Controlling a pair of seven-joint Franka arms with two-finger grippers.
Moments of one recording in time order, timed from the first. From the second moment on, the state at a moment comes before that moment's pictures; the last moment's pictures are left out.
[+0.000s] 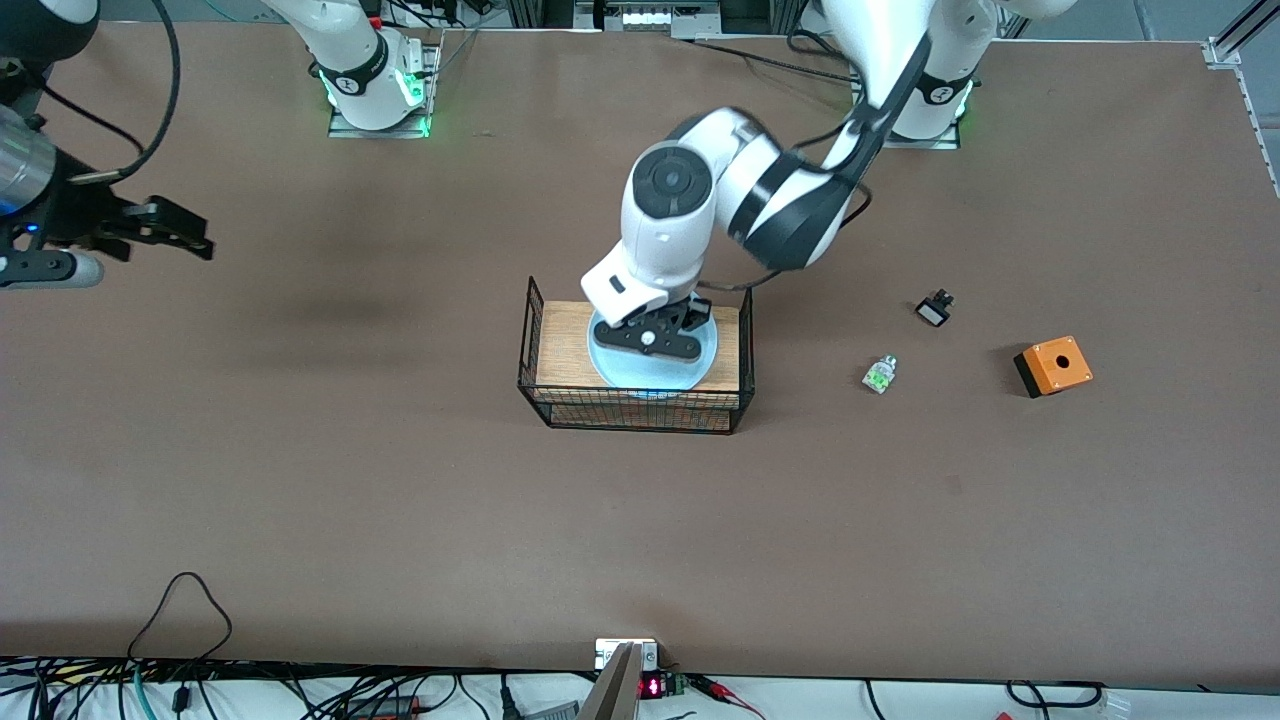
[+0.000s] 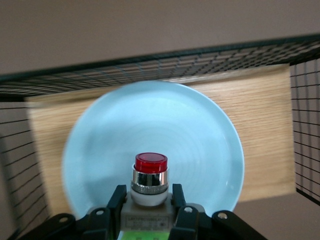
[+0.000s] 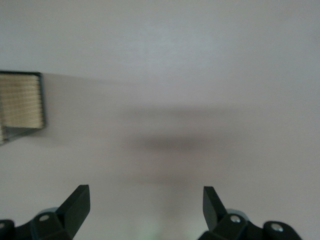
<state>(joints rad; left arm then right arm) -0.69 0.60 -0.02 -1.25 -0.04 1.88 -0.57 0.12 0.03 -0.07 -1.63 0.07 1.57 0.11</state>
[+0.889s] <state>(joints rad) -0.10 0.54 0.00 -1.31 -0.02 1.64 0.02 0.64 0.22 -0.05 -1.53 0.10 1.74 0.99</state>
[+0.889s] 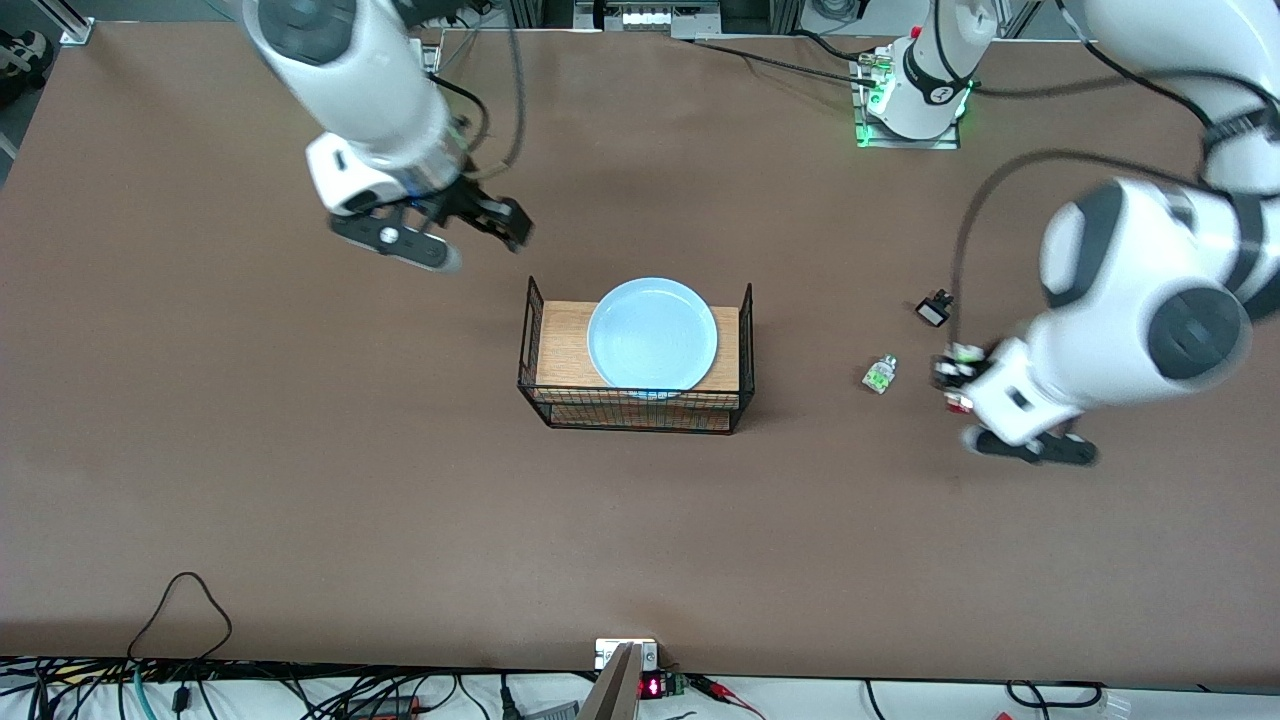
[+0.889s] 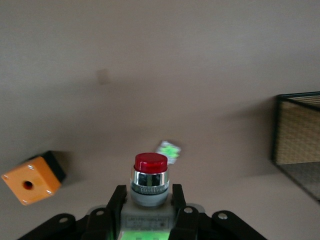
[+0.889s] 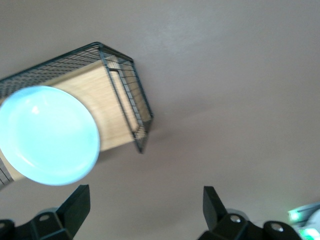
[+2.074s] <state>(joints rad) 0.02 0.69 -0.01 -1.70 0.08 2.17 0.26 0.77 0.52 -0.06 -1.52 0.10 2.07 1.37</state>
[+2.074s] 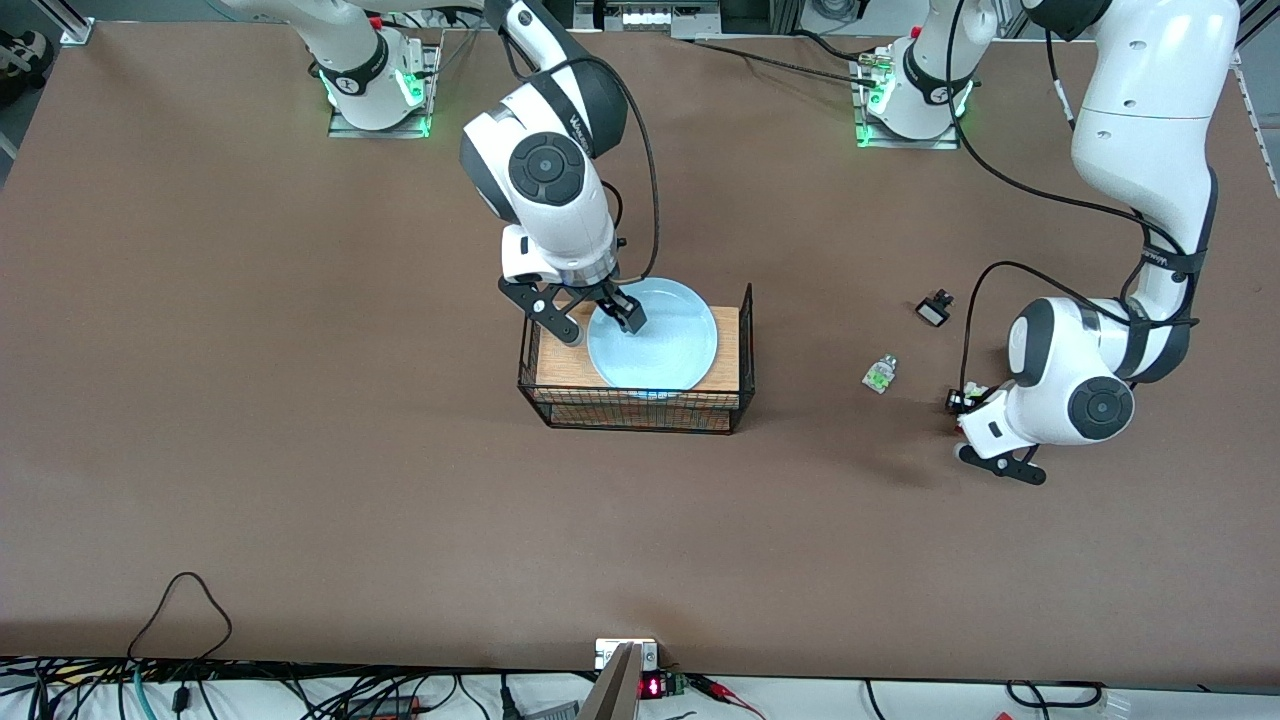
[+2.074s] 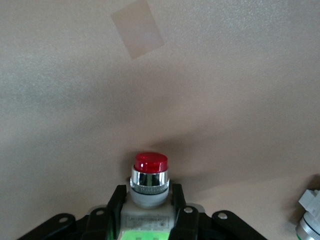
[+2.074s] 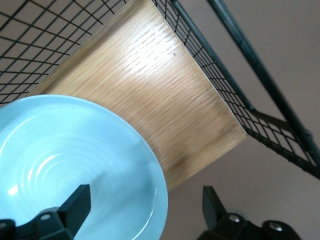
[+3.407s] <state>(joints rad) 0.01 0.30 -0.10 -1.27 0.04 1.47 0.14 0.78 0.51 -0.06 -1.52 0.11 2.07 1.36</state>
